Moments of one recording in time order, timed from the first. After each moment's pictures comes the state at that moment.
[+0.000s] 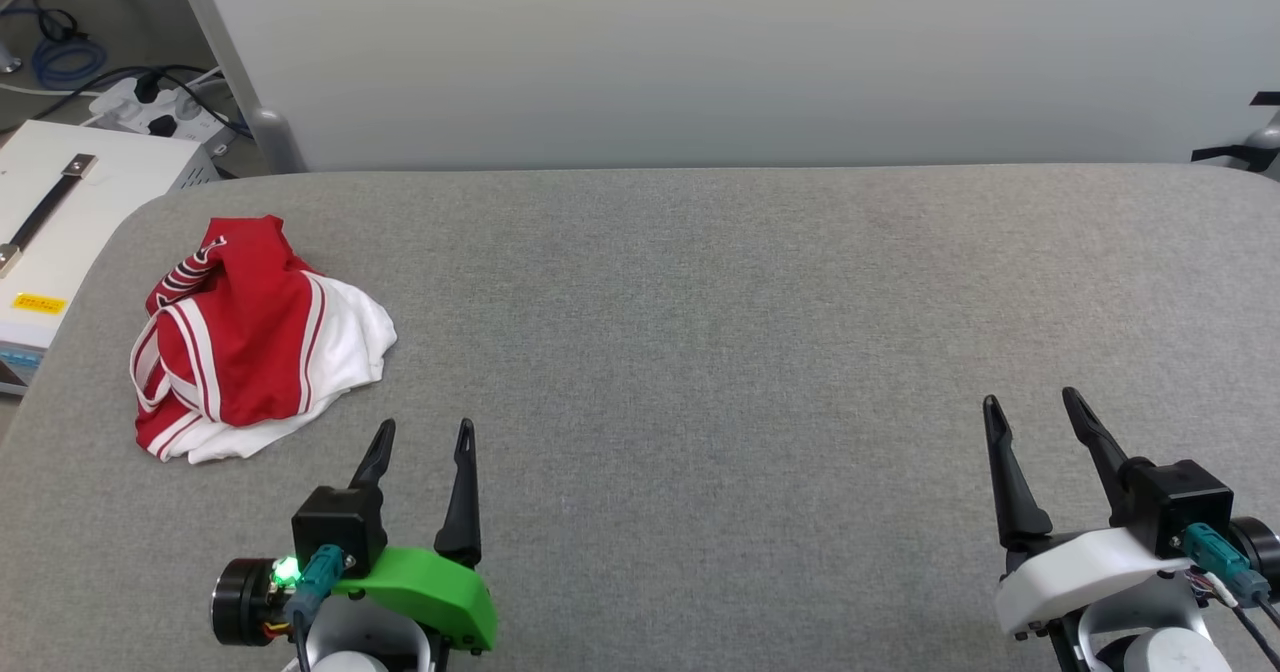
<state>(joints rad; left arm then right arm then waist) -0.01 0.05 -0.07 0.12 -0.11 -0.01 -0.14 0.00 -0.05 -0.02 0.04 0.08 0.13 -0.14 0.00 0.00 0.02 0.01</state>
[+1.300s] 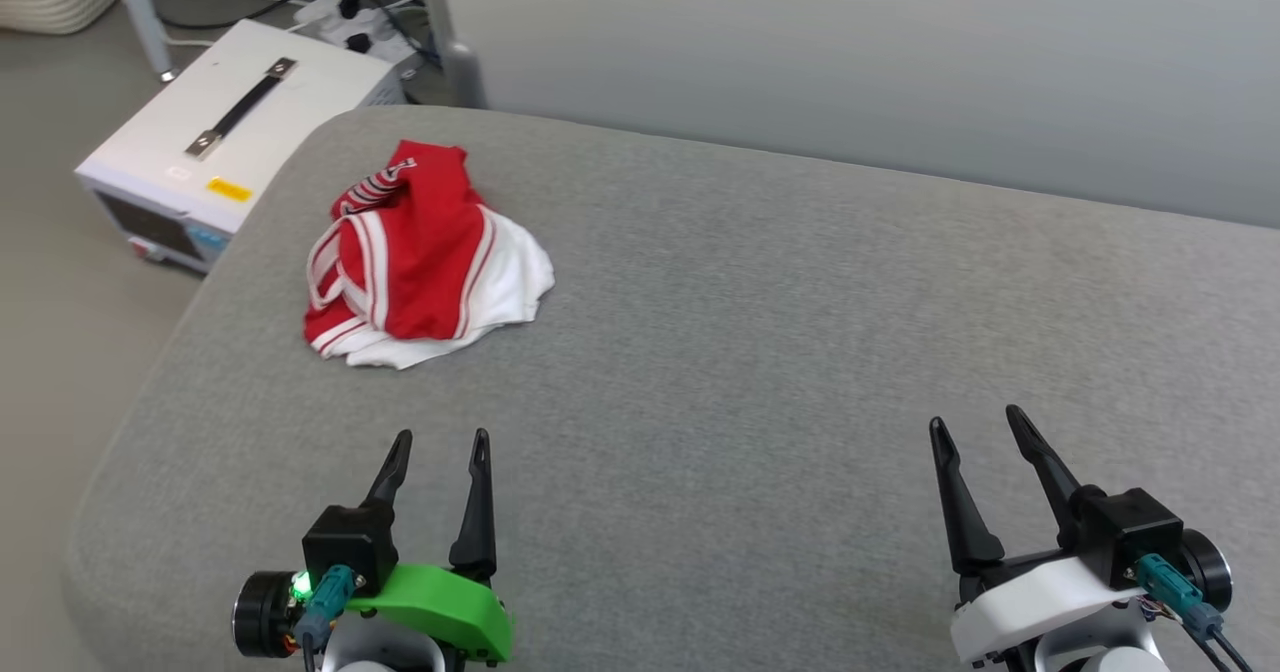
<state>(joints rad) -0.01 0.05 -0.11 0.18 -0.16 -0.01 -0.23 0.02 -0.05 0.07 0.07 0.10 0.13 -0.23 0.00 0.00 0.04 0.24</state>
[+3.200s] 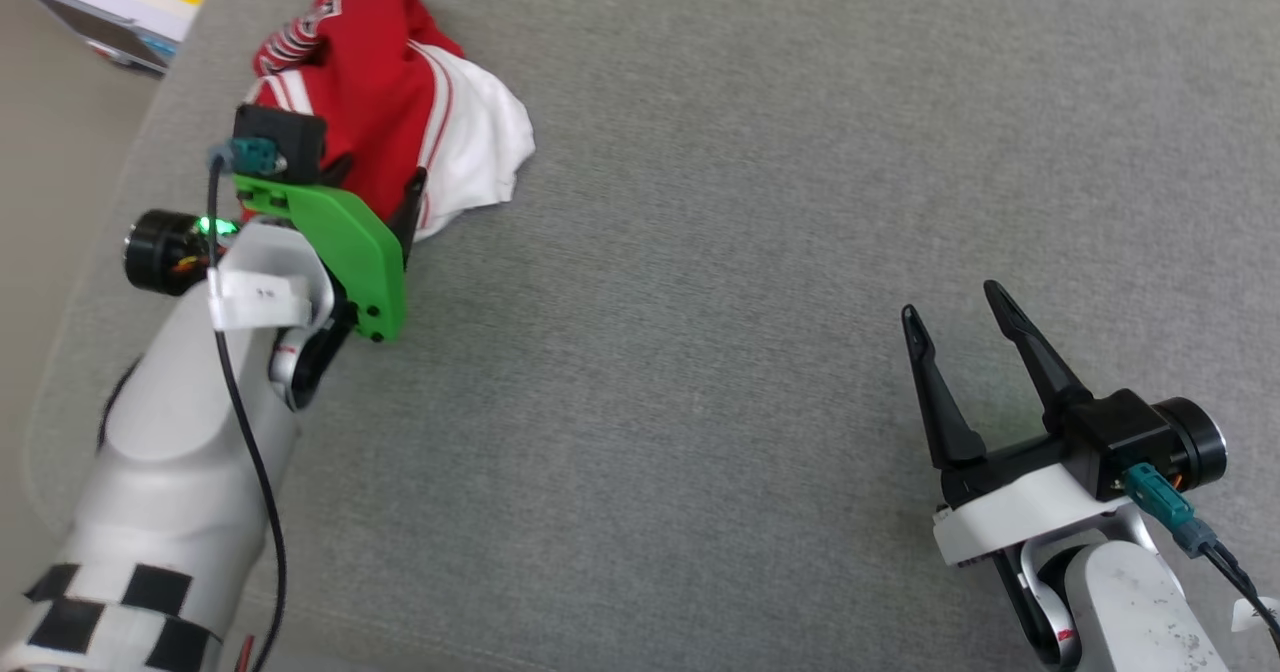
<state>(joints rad) -0.76 0.33 -0.36 0.66 -0.44 -0.13 0.14 -0.15 -0.10 0.17 0.06 0.08 0.13 -0.25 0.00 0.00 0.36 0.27</state>
